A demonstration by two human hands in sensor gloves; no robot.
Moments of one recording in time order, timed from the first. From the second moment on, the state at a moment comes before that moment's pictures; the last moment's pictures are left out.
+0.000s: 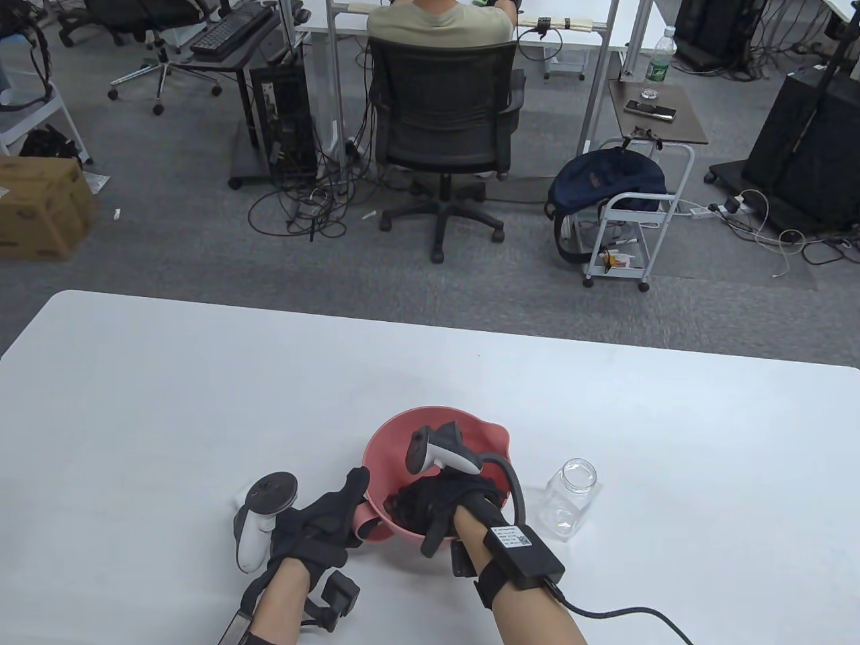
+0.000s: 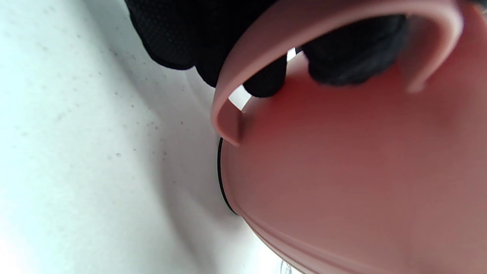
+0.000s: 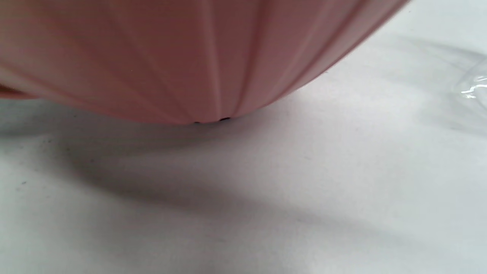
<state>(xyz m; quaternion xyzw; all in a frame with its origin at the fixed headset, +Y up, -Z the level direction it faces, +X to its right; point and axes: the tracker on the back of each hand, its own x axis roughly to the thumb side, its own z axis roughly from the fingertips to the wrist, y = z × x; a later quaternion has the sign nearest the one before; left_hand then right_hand) -0.201 -0.795 -0.370 -0.24 0.01 0.60 0.76 0.019 -0.737 -0.426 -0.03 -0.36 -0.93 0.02</state>
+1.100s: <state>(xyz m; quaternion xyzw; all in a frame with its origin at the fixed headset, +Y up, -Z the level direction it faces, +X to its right) -0.200 -0.795 -0.370 -0.24 0.02 0.60 0.76 0.018 -0.737 -0.424 0.00 -0.34 -0.94 0.04</state>
